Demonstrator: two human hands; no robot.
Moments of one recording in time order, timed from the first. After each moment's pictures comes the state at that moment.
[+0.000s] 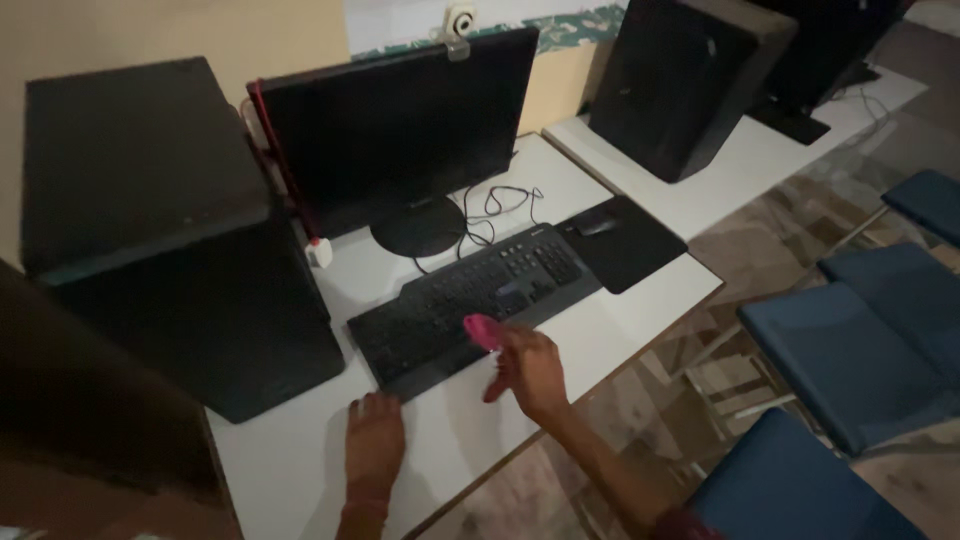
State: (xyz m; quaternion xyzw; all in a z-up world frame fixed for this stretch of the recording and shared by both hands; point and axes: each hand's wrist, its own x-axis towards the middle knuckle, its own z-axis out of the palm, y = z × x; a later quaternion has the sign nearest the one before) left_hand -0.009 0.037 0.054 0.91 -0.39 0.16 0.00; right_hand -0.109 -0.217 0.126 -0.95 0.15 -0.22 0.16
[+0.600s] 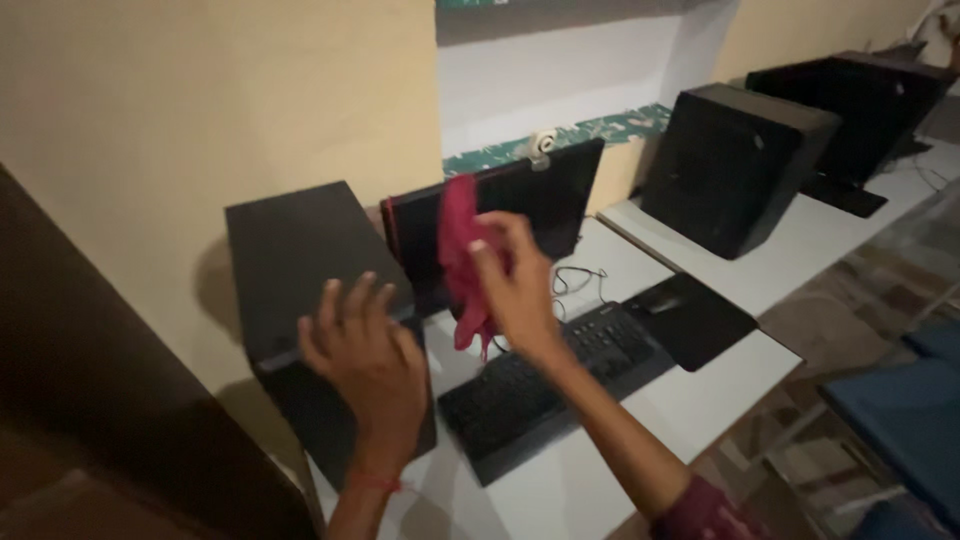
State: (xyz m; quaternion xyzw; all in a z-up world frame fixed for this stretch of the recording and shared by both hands) left_hand 0.066 0.076 0.354 0.79 -0.26 0.46 0.32; right_hand 0.035 -0.089 0.401 -0.76 0.04 -0.42 0.50
